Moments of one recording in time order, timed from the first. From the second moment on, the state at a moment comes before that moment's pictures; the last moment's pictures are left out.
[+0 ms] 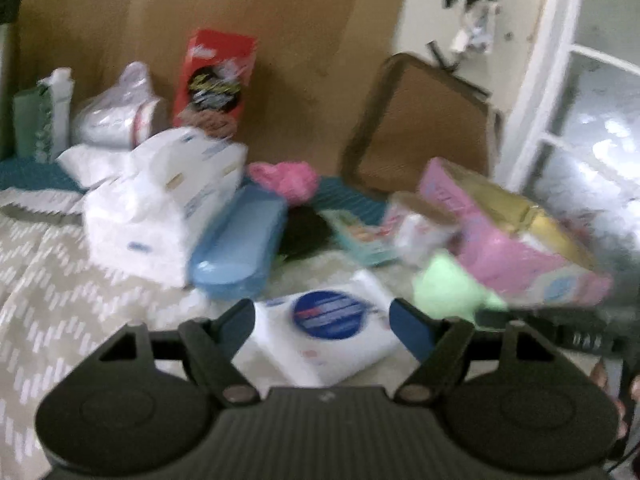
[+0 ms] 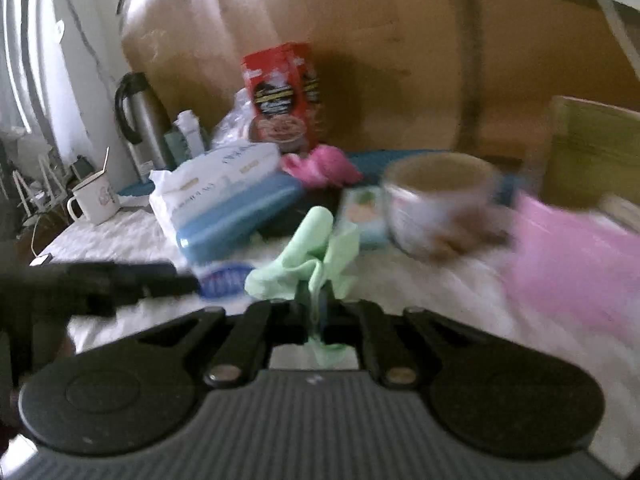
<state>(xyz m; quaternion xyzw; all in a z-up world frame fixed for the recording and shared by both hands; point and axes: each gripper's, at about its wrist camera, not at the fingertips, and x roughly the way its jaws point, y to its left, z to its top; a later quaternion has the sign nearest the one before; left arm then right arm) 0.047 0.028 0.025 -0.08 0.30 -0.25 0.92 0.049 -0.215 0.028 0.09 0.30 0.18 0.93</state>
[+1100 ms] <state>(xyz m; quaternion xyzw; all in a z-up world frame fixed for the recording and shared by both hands) 0.103 -0.232 0.076 0.05 0.29 -0.37 0.88 0.026 -0.290 0.064 0.03 0.14 0.03 0.99</state>
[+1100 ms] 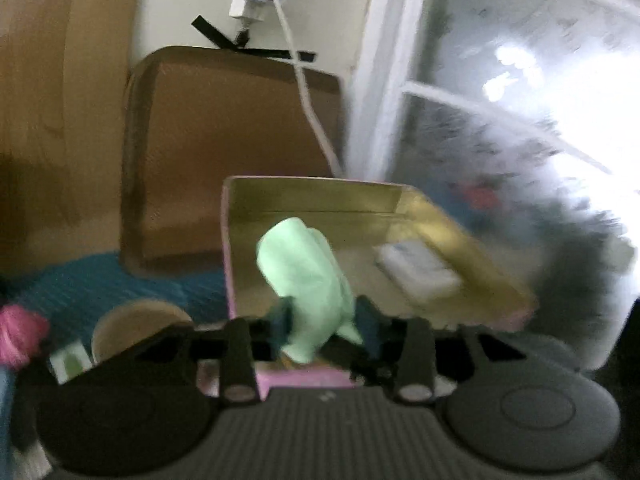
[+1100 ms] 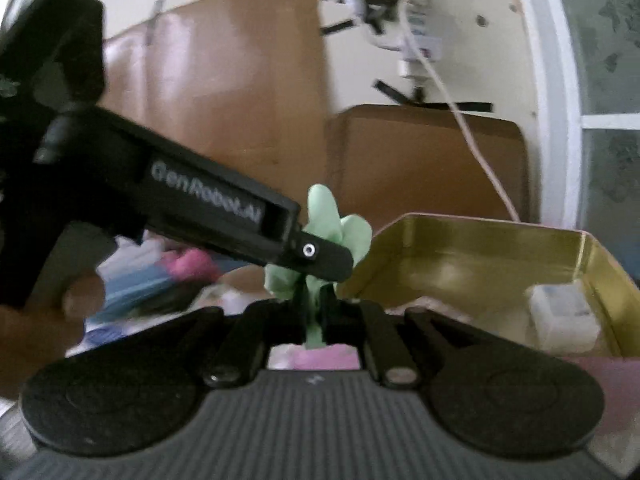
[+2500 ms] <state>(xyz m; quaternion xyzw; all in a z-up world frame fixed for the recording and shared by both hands) 0.085 0.030 0.031 -0.11 0.30 -0.20 0.93 0.247 -0.141 0.069 0.09 0.32 0.13 0.93</state>
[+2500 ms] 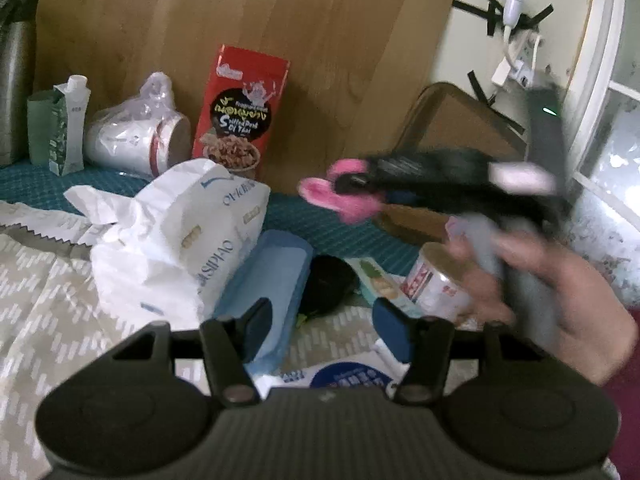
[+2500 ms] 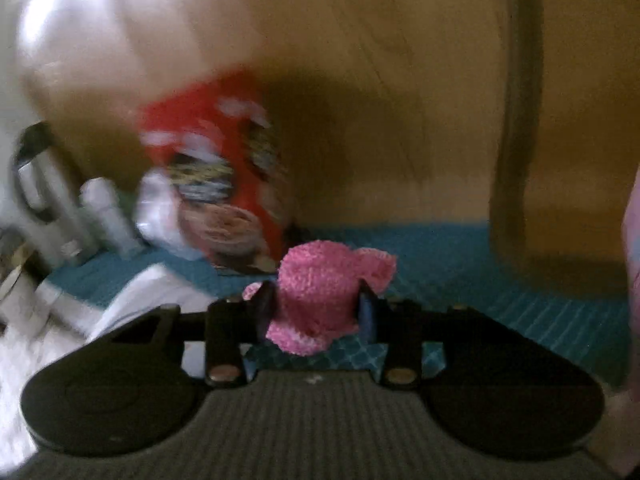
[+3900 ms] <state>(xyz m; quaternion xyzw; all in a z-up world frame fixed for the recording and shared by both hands) 0.069 -0.235 0.094 0.01 0.31 -0.46 0.83 -0.018 -0.313 0.054 0.05 0.15 0.02 0.99</state>
